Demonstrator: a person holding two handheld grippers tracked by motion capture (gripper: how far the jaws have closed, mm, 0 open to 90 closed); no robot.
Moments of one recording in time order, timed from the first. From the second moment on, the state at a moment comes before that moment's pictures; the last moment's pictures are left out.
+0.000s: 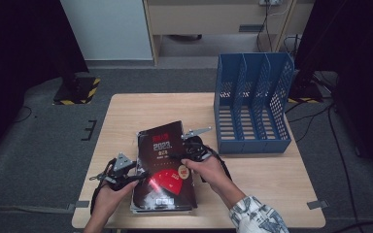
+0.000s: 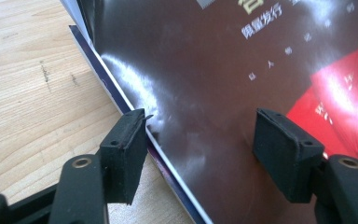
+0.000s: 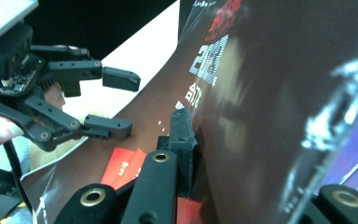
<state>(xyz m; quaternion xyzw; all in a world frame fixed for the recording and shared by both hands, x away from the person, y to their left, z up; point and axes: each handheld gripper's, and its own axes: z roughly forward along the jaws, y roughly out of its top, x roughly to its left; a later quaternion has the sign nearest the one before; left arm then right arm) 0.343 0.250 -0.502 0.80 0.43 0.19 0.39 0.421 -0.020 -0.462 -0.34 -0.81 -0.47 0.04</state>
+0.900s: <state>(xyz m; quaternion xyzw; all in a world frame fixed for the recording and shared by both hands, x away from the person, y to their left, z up) 0.342 0.256 -0.493 0.77 0.43 0.19 0.43 0.414 -0.025 -0.419 -0.29 -0.80 -0.52 -0.04</state>
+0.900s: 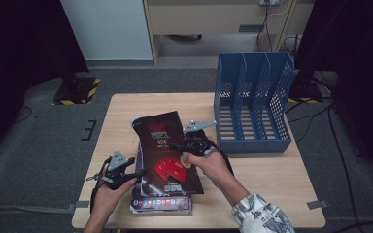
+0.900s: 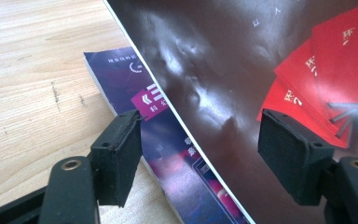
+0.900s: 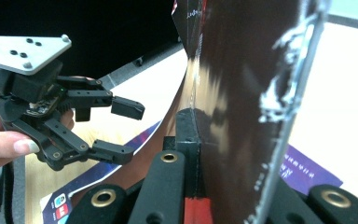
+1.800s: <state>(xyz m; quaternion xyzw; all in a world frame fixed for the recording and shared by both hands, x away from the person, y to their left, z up) 0.341 0.255 -0.488 0.75 0.42 0.22 0.45 0.410 -0.021 -0.385 -0.25 -0.78 -0.57 -0.08</state>
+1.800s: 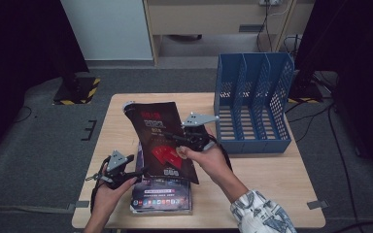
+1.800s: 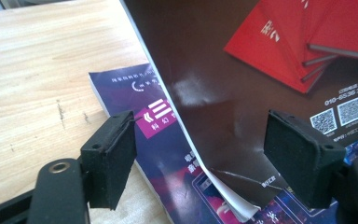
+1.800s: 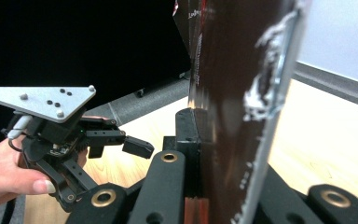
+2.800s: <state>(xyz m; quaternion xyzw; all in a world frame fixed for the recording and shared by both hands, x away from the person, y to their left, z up) 0.376 0.262 -0.499 0.78 0.38 0.16 0.47 0.406 -0.015 -0.375 -0.22 -0.77 -0.59 -0.07</state>
